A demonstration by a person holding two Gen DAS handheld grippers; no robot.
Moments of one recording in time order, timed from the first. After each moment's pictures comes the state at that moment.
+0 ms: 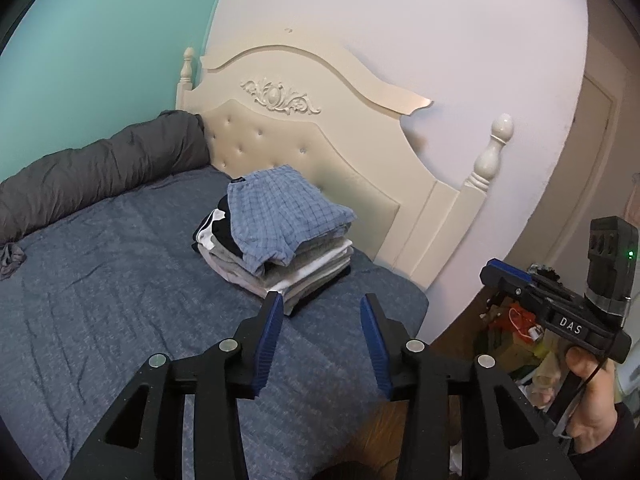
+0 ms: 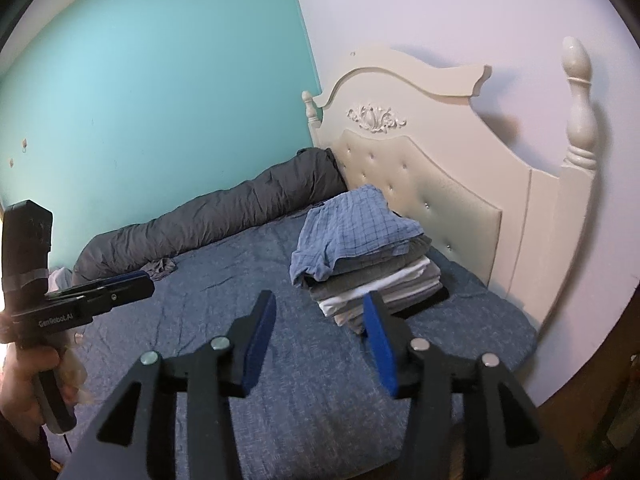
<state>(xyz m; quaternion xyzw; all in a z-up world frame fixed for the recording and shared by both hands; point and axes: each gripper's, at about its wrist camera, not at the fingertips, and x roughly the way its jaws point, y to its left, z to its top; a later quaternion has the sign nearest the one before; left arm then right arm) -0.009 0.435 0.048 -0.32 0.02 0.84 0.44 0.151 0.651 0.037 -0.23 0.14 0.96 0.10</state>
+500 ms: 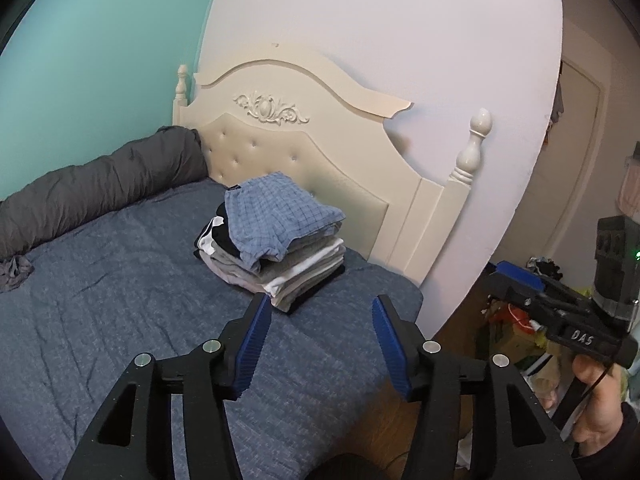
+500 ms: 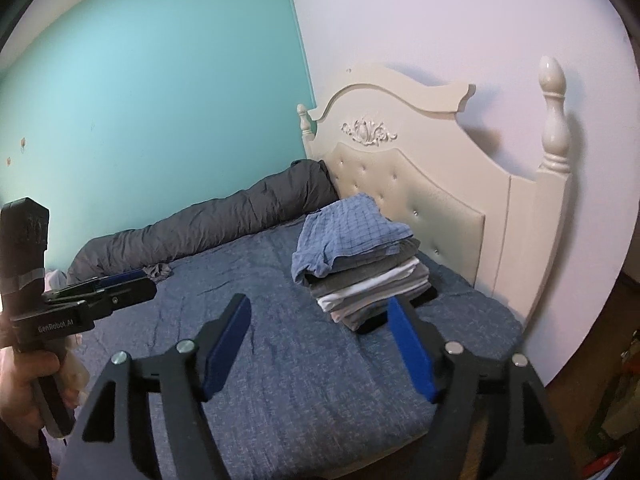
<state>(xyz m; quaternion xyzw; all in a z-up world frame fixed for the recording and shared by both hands) 0.033 0.417 0.054 -0.29 0.03 0.85 0.45 0.190 0.620 0.044 -0.21 0.12 0.96 0.13</state>
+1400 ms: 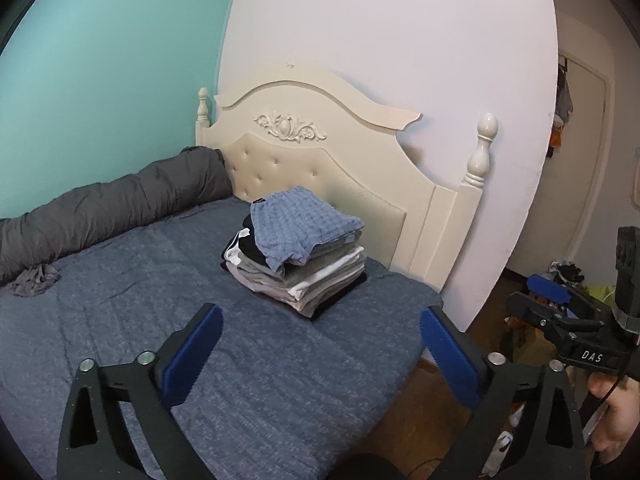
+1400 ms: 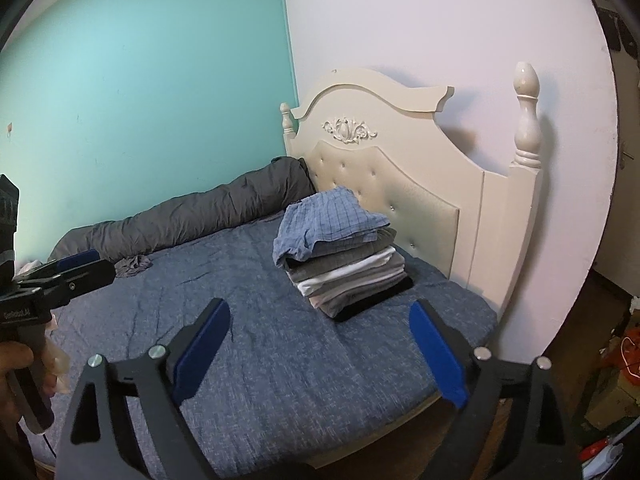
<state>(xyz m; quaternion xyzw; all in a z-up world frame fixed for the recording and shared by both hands) 0.064 0.388 0.050 -0.25 0.04 0.88 0.41 0.219 0.595 0.026 -0.22 0.10 0.96 0.17</state>
